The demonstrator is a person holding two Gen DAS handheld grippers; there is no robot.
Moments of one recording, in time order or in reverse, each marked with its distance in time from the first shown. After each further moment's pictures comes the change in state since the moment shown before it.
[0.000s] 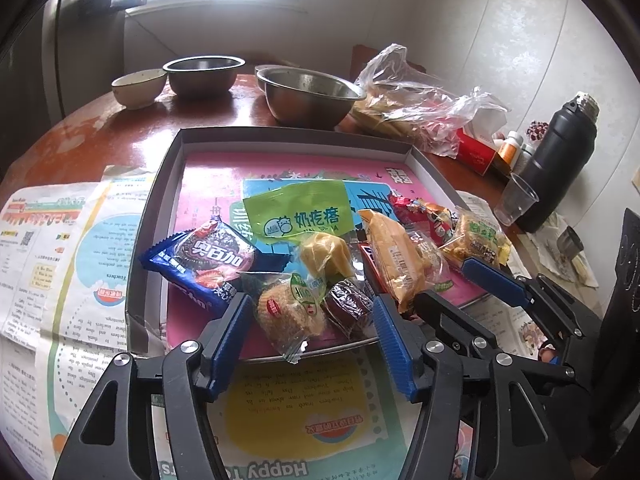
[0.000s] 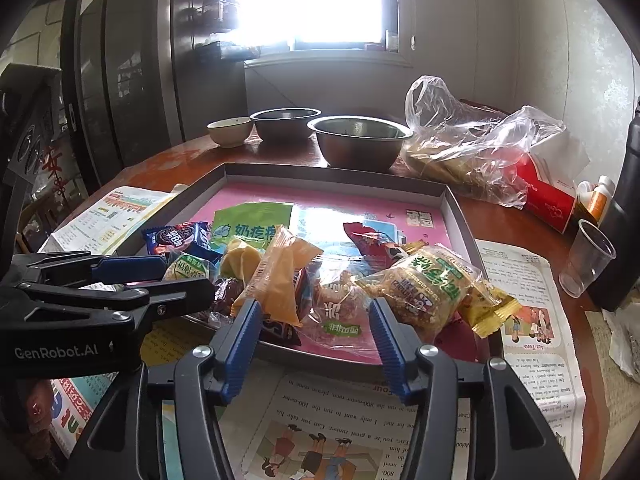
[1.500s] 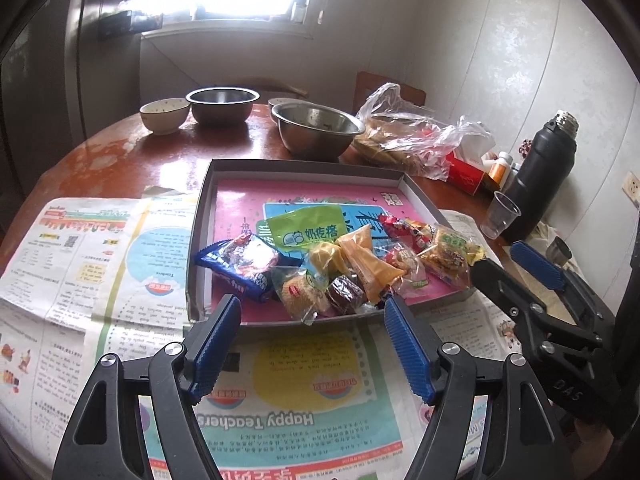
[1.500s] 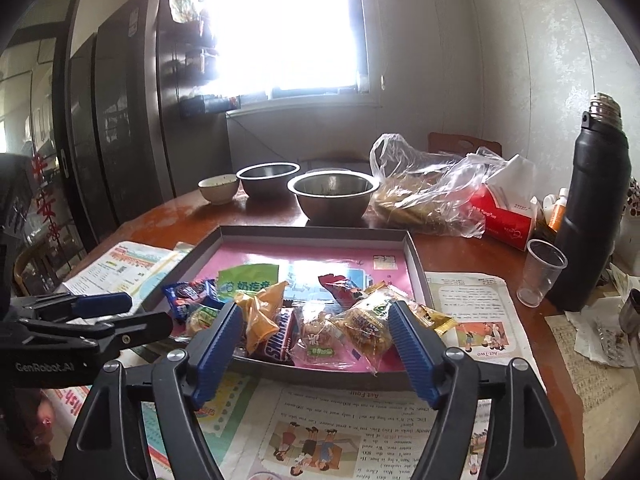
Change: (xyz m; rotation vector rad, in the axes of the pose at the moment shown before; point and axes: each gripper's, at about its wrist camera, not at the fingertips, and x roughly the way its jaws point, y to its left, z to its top) left arm -0.066 -0.001 -0.013 0.000 -0.088 0.034; right arm -0.071 -0.007 0.011 0.085 -0.163 -0.044
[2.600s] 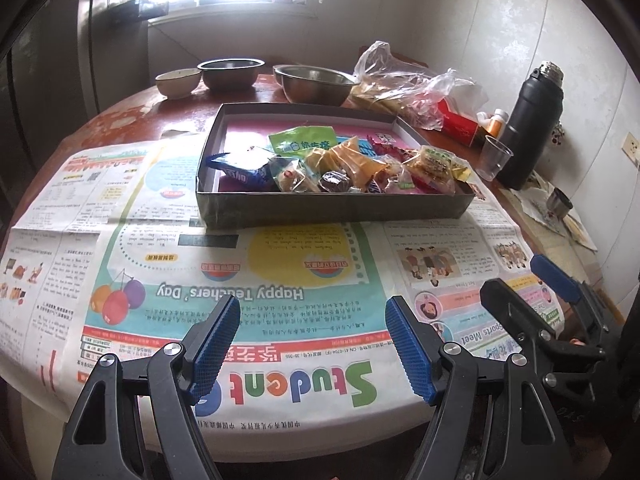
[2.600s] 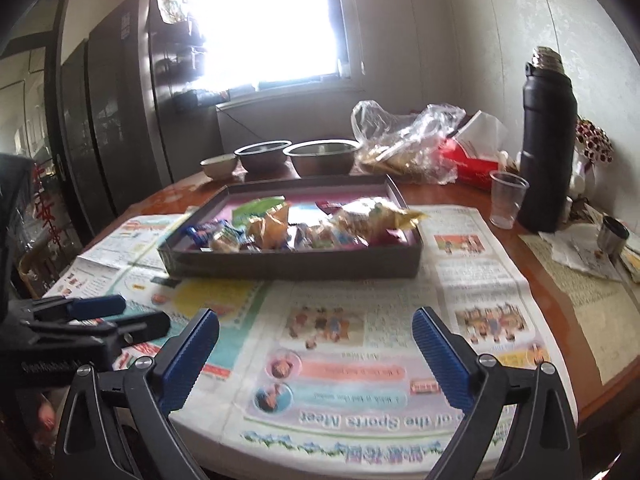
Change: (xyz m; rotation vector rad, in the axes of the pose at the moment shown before) left arm -0.030 -0.015 -0.079 0.022 0.070 0.051; right arm -0.058 0.008 -0.079 0.070 0.042 -0.035
